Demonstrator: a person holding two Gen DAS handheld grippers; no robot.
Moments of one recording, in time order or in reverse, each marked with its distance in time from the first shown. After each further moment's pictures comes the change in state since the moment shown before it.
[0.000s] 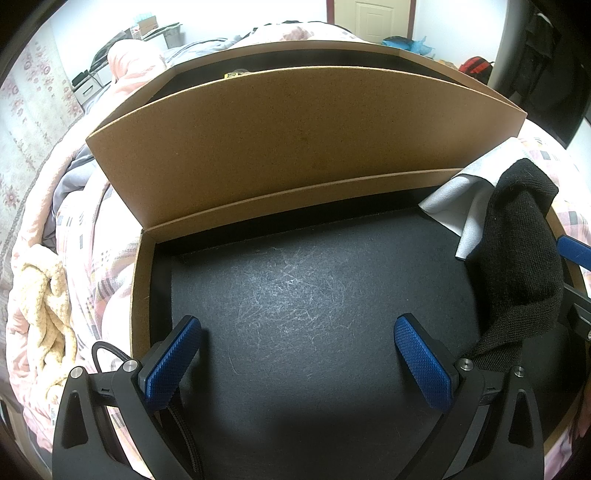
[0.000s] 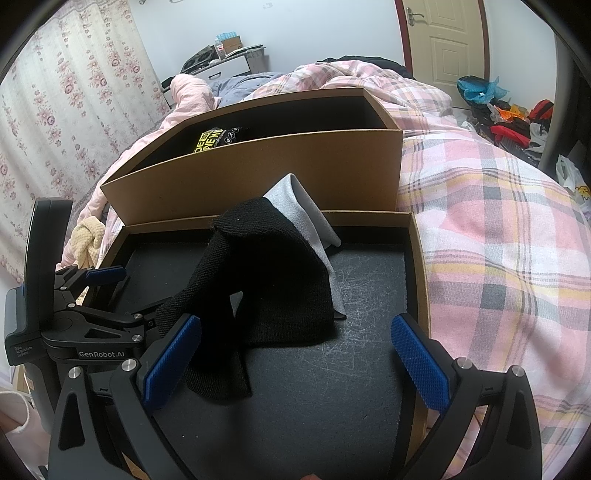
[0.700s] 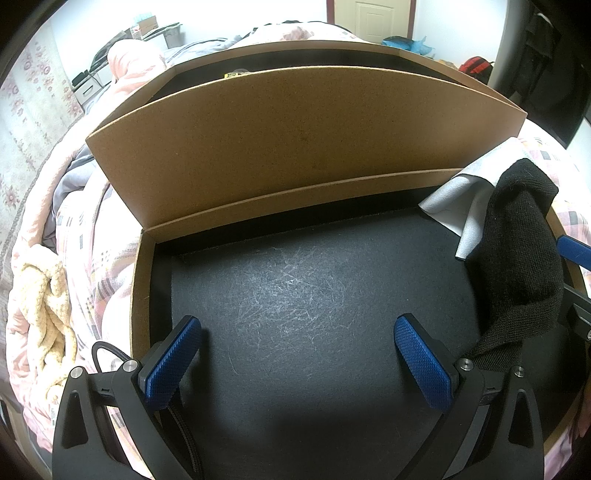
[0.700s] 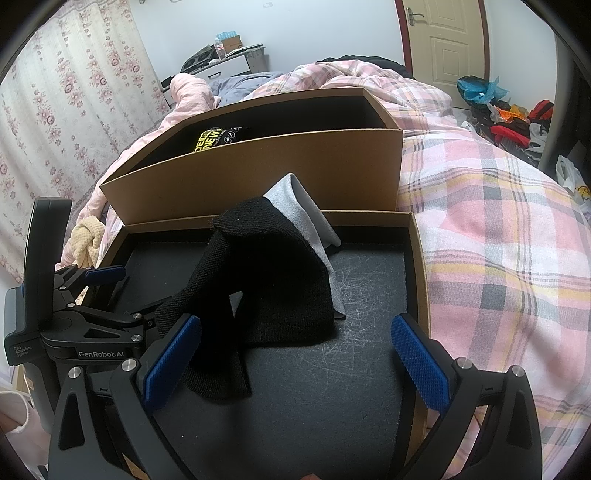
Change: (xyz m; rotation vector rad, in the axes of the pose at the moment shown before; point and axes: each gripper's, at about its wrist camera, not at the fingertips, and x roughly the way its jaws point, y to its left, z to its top) left arm 0.000 0.000 0.000 0.000 0.000 0.001; right arm -0.001 0.000 0.000 -0.001 0.002 -0.002
